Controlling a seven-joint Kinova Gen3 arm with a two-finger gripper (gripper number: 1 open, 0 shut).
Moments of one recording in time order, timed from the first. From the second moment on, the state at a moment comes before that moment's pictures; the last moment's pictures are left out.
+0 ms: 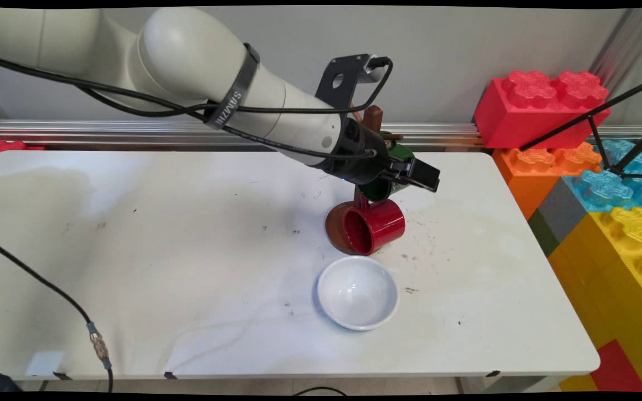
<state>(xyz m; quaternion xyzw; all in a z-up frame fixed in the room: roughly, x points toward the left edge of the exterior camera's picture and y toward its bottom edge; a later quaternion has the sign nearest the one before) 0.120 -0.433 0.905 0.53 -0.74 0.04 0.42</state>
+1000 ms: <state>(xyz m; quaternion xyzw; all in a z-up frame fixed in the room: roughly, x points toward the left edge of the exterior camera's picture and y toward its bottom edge) 0.124 -0.430 0.895 0.55 -0.72 0.03 0.43</state>
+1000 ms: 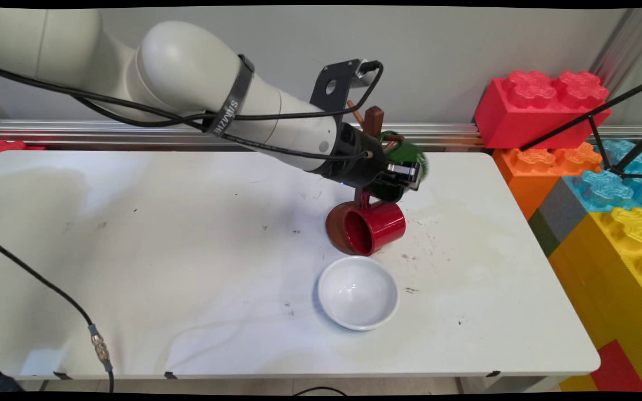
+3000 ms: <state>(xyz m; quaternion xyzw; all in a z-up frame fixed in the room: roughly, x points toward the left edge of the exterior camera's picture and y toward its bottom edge) 0.119 -0.381 0.948 0.51 -0.72 -0.02 0.48</state>
